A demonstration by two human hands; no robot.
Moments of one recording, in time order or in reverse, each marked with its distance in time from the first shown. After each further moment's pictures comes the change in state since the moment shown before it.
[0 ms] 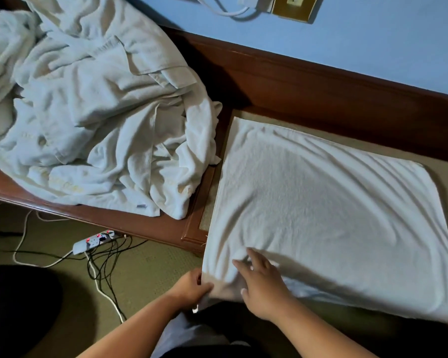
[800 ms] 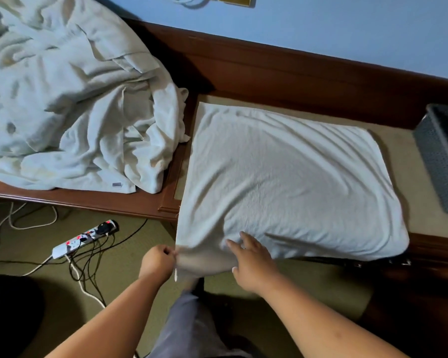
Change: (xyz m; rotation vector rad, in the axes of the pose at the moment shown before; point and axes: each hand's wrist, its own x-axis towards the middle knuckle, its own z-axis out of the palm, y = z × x) left_hand -0.031 -0.023 0.026 0.168 0.458 -0.093; right_hand -0.076 0.014 0.042 0.075 0.062 0.133
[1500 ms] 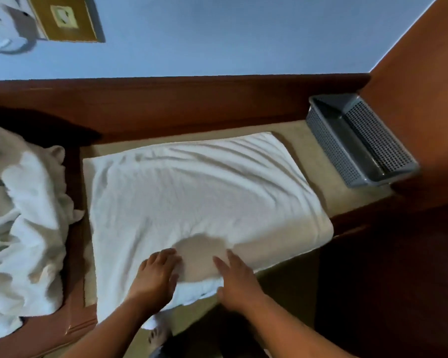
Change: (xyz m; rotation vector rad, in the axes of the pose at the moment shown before) left_hand 0.082 0.178 0.040 0.603 -0.148 1.056; right_hand 0.044 0.095 -0.052 0.231 0.026 0.397
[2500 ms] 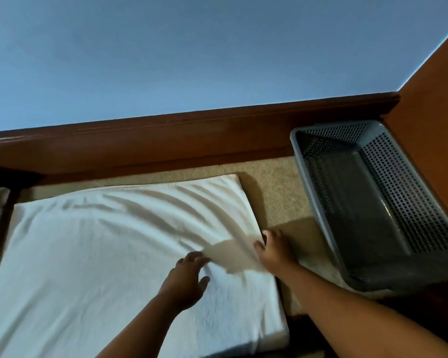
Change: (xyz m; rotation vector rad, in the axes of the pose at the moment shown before) left_hand 0.296 0.278 0.031 -0.156 -0.206 -0.306; right_hand 0.206 0.359 -0.230 0.308 0.224 0.070
